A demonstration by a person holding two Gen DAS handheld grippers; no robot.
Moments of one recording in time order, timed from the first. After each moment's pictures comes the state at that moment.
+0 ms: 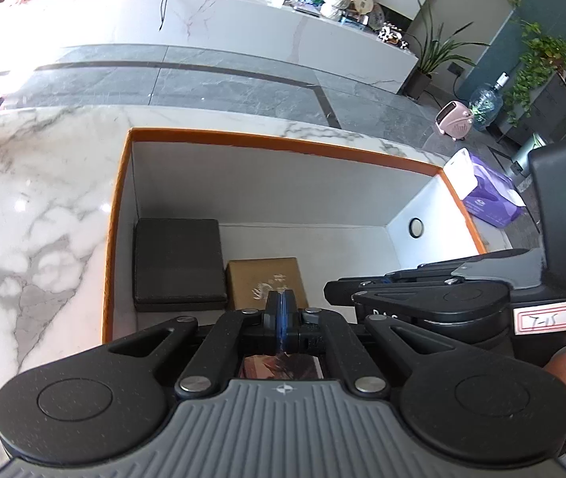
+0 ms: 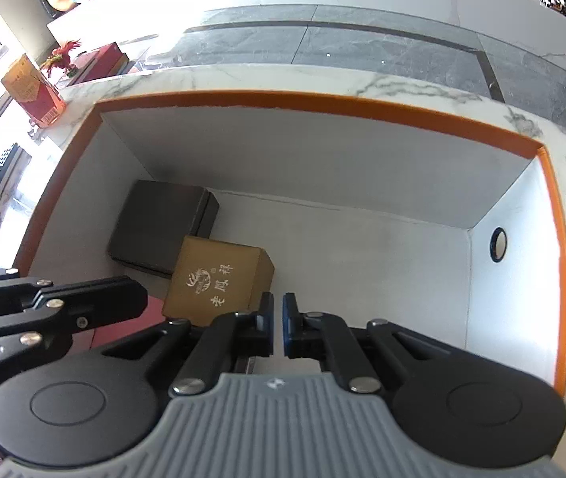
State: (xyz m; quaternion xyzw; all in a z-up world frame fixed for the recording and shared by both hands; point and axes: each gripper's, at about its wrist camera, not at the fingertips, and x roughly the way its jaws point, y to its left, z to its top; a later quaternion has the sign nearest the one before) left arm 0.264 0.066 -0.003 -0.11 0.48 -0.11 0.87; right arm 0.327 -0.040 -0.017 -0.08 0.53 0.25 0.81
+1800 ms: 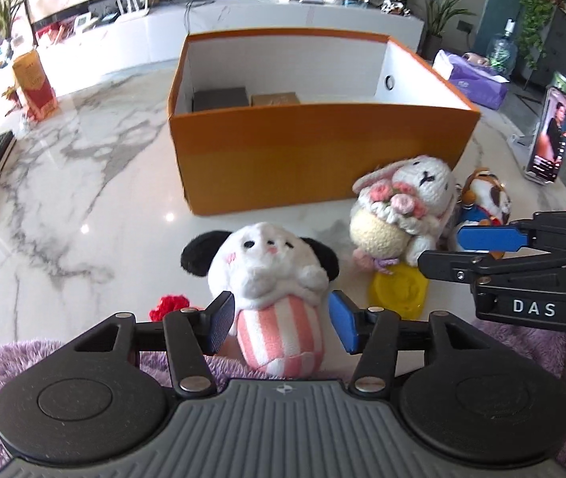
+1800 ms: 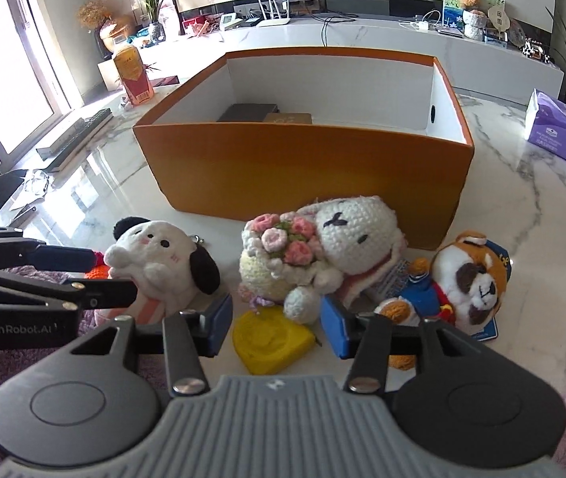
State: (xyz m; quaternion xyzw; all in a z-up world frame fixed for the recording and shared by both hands) left arm 0.053 0.026 -0.027 0.00 0.47 -0.04 0.88; right arm 0.079 -0.155 -0.021 -0.06 0.41 0.29 0.86
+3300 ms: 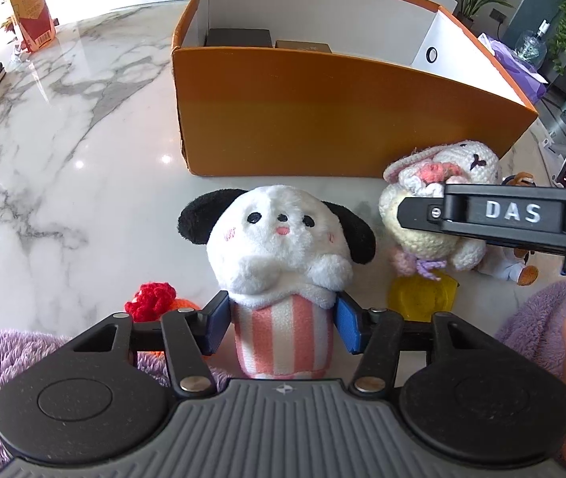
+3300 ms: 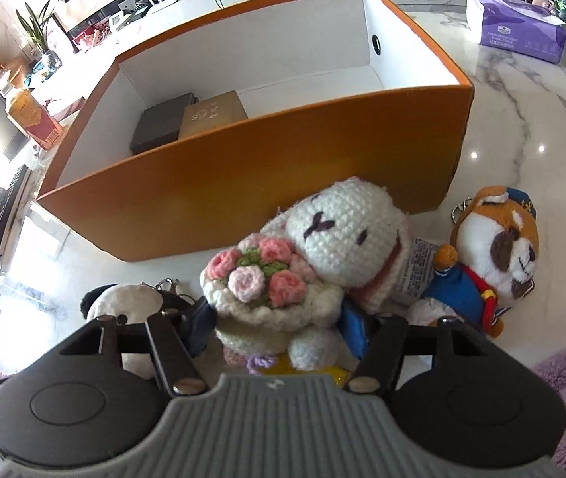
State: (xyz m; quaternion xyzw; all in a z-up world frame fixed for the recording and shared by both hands) left arm 0.089 0.040 -0.054 -0.06 0.54 -0.02 0.84; right arm 0.138 -0.122 -0.038 0.05 0.51 0.17 0.85
